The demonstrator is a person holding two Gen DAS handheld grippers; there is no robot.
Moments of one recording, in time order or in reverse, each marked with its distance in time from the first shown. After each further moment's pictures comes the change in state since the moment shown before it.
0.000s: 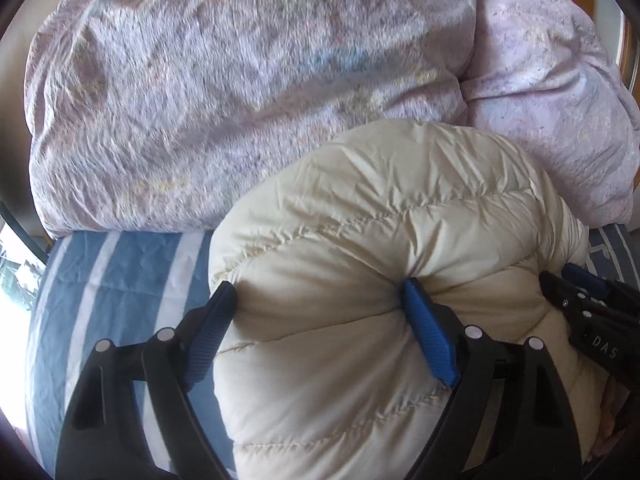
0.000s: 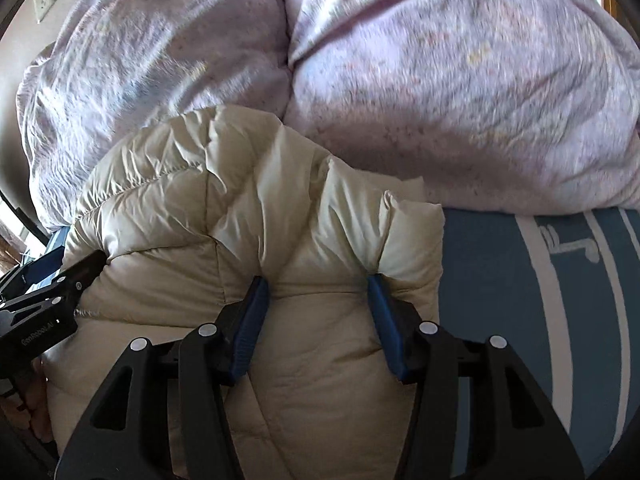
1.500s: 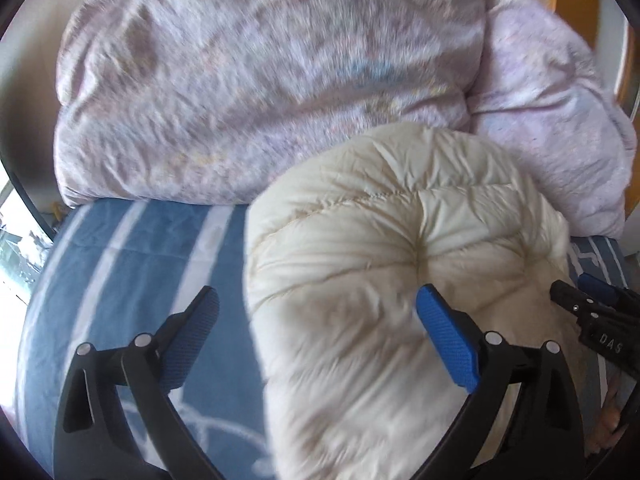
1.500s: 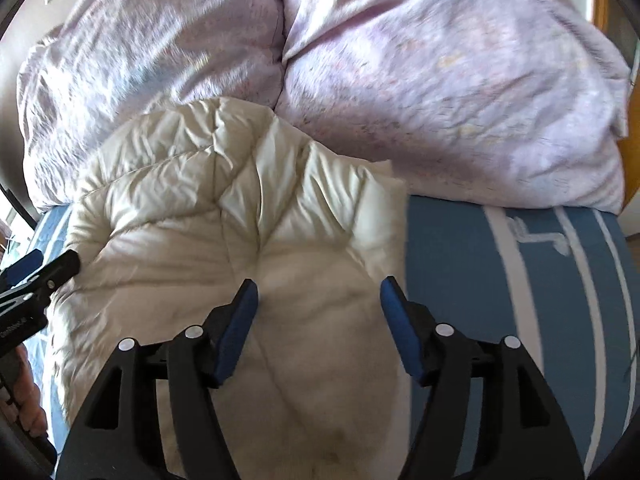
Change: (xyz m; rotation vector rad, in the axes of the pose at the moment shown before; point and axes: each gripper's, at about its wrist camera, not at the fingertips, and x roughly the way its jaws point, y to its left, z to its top) left arm -0.043 0.034 -0.028 -0.074 -0.040 -0.005; right arm -0.024 0.006 -0.011 -0.042 0.006 -0.081
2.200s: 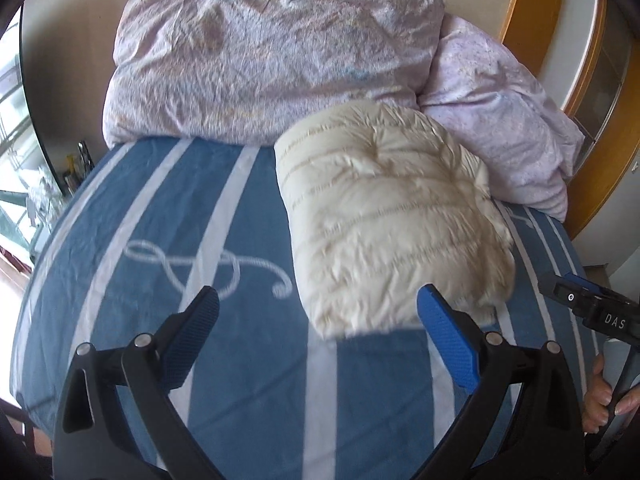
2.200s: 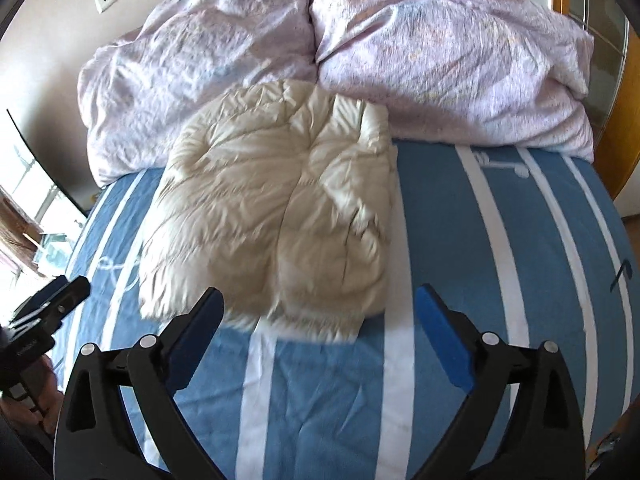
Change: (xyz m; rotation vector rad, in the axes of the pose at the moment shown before) left arm -0.150 0.011 -0.108 -0.073 0.019 -0.115; right arm -0.118 0.007 -0.089 0.035 0.033 0.124
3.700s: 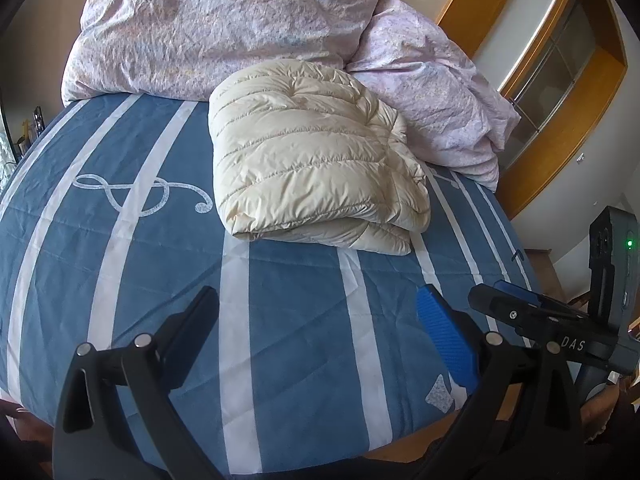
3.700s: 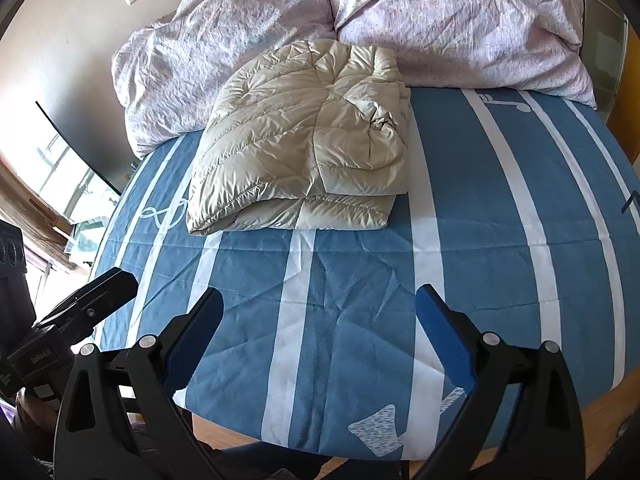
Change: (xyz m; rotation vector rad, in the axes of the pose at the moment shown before) left arm -0.034 -0.030 -0.066 -0.009 0.061 -0.236; right arm -0.039 0.001 -0.082 0.022 0.046 0.104
